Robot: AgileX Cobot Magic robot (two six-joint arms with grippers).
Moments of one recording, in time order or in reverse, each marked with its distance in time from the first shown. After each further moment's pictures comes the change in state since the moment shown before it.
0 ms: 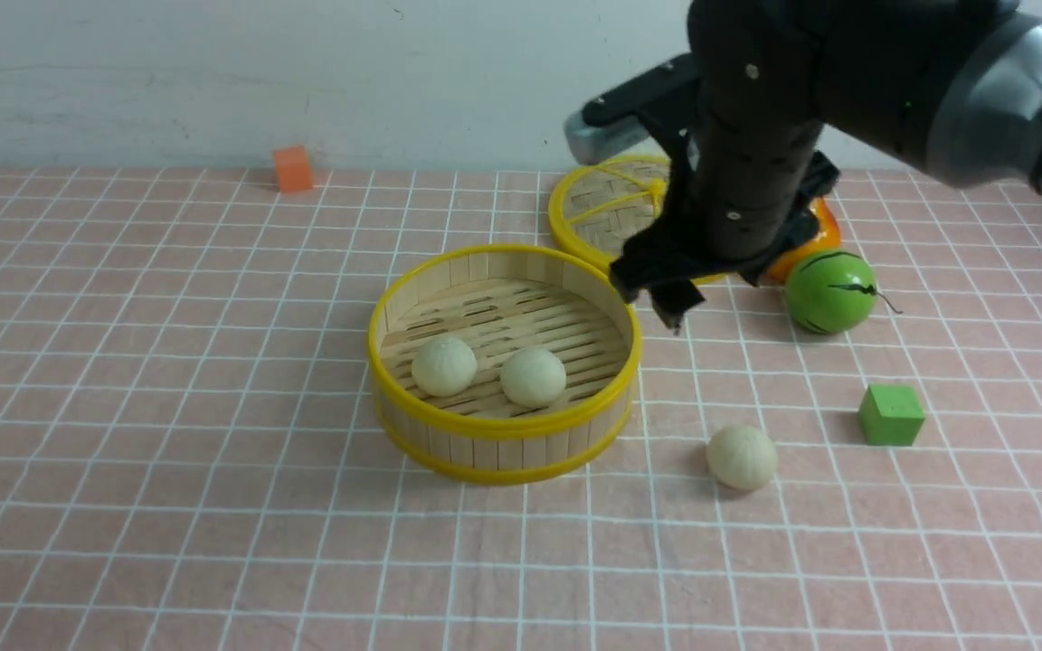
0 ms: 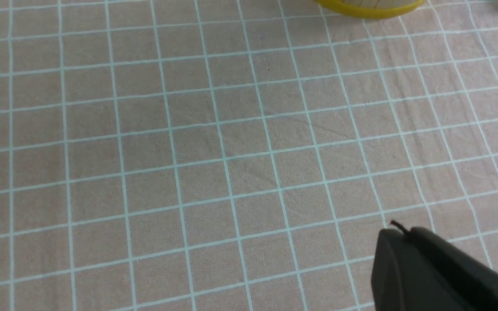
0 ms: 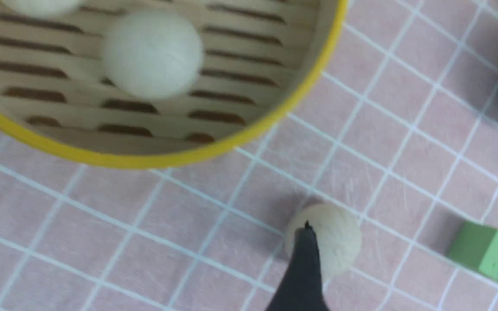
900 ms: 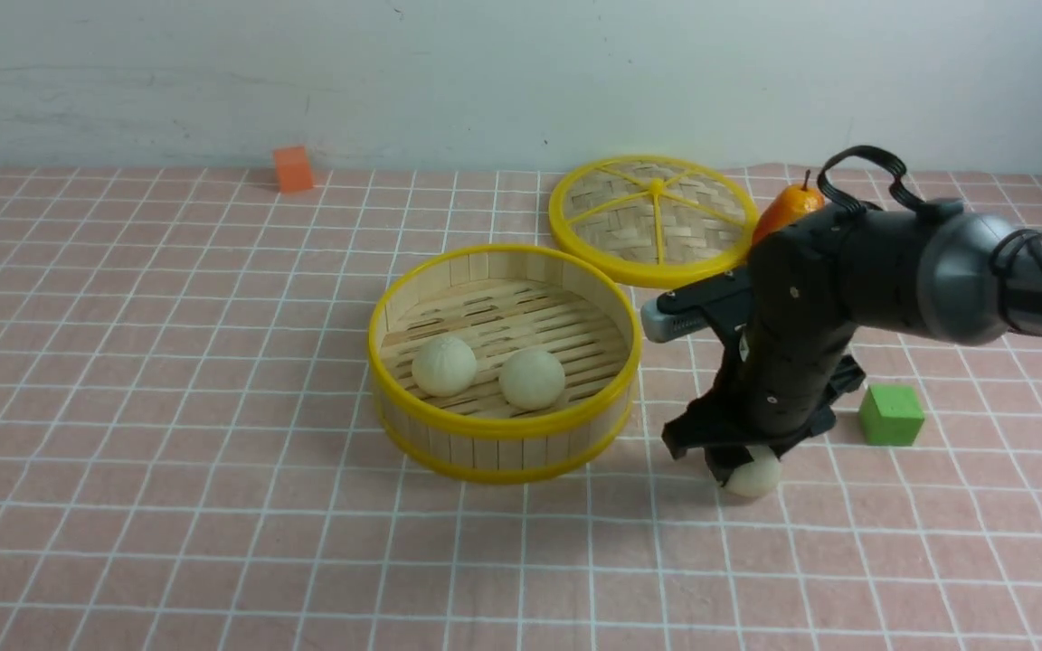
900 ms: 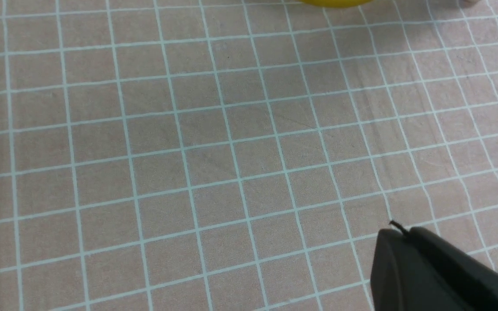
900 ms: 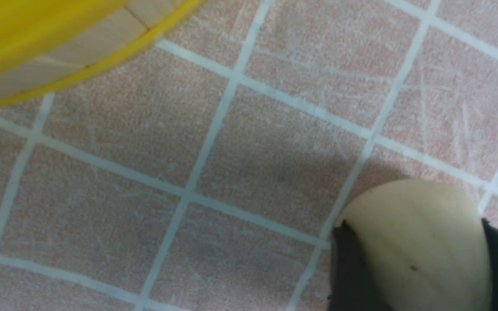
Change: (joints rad) right arm -0.109 0.066 0.408 0.100 -0.405 0.033; left arm 0.000 0.000 0.000 -0.087 -0.001 -0.001
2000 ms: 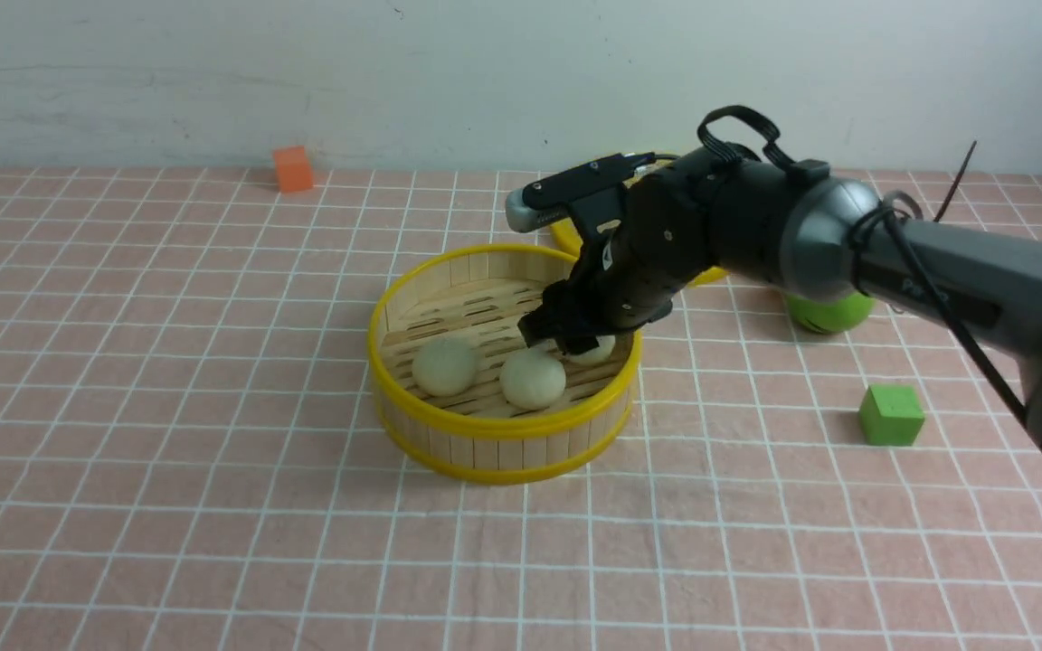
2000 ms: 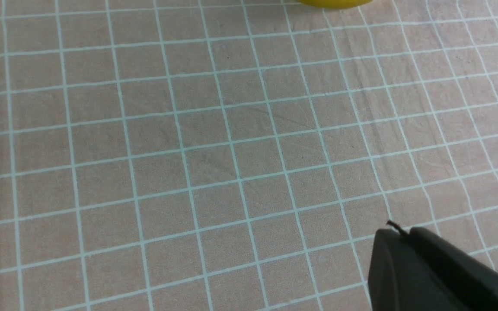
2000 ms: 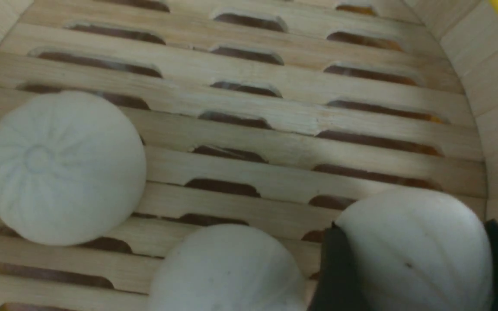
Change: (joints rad) right arm 0.099 0.176 -0.396 0.030 -0.165 -0.047; left arm 0.000 0.000 0.000 0.000 -0.001 0.000
